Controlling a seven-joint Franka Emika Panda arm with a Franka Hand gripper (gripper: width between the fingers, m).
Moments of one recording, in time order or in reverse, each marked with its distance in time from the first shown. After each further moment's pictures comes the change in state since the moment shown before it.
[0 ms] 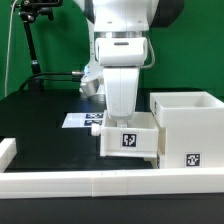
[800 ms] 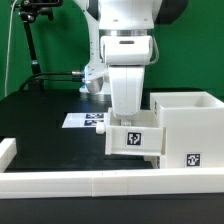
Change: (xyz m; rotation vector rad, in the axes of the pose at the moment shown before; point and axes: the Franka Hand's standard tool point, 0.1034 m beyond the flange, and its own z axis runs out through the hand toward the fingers) arm 0.006 -0.005 0.001 0.023 -0.004 0.001
